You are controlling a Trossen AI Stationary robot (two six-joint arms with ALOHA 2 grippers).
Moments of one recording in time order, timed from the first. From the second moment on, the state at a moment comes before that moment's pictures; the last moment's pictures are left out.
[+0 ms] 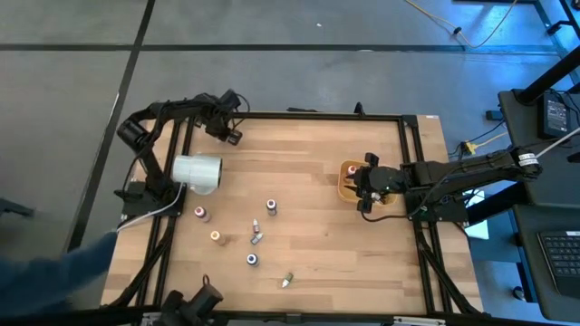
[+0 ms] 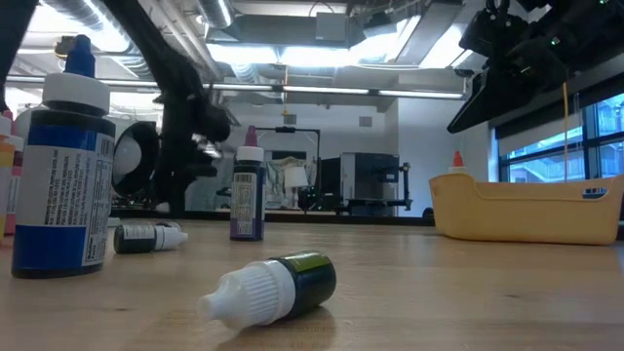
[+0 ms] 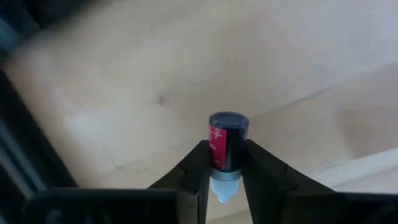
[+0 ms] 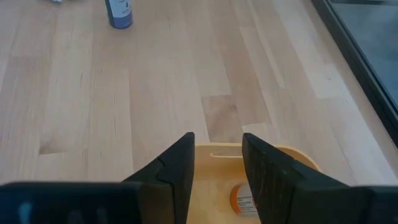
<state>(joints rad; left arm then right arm) 0.94 1.72 1.04 -0.78 -0.15 -0.21 0.10 0.97 0.60 -0.38 0.34 0.07</state>
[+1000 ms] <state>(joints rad) 0.05 1.65 1.04 0.30 -0.04 0.10 0.10 0.97 0.60 0.08 0.21 -0.16</state>
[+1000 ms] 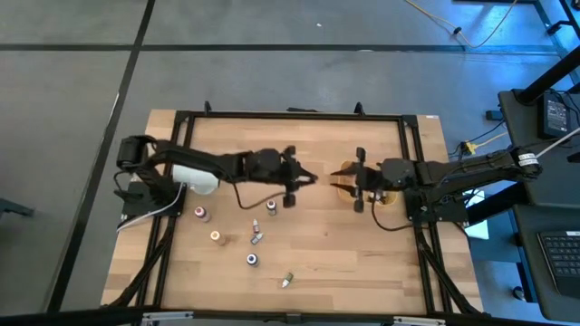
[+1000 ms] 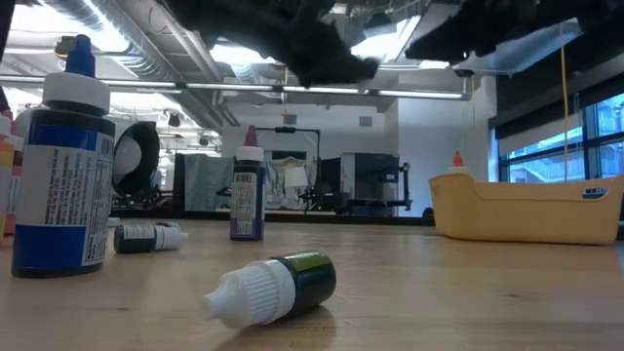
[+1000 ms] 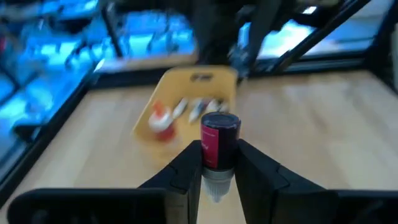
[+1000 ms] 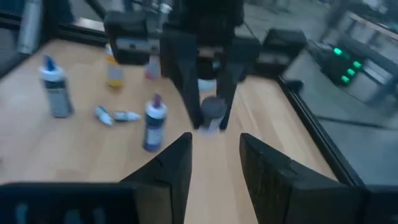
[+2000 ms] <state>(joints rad) -0.03 1.70 1.04 0.50 -0.03 0.11 0.10 1.13 0.60 0.34 -0.02 -0.30</state>
